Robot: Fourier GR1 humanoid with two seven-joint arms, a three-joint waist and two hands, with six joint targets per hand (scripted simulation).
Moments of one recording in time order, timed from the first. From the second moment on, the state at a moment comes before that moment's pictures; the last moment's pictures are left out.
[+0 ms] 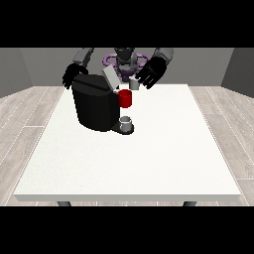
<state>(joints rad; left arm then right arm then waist) -1.11 0.48 0.12 -0.63 -0.59 -0.13 -0.14 -0.31 -0.03 0.00 -1.37 -0.02 -0.13 -0.04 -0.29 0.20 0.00</state>
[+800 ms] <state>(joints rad) -1.17 0.45 0.11 -0.62 -0.62 -0.13 -0.10 -0.33 -0.04 -0.03 -1.38 -0.01 -0.16 -0.03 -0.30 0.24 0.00</state>
